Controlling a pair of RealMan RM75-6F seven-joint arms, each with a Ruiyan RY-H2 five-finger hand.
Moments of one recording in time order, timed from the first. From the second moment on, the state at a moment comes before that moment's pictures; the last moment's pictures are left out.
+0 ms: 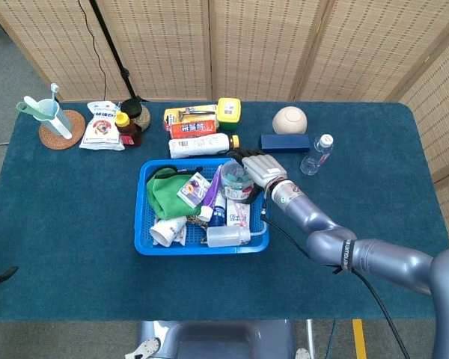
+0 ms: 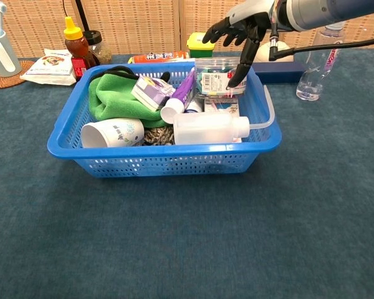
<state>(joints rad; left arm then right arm) -0.04 -1.01 -0.01 -1.55 1.54 1.51 -0.29 1.24 -1.33 0.18 -1.41 -0.56 0.52 -0.15</state>
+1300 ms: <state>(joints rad) -0.05 -1.01 -0.01 -1.56 1.53 1.50 -0.28 1.18 -1.42 0.22 -1.36 -0.75 0.62 -0.07</state>
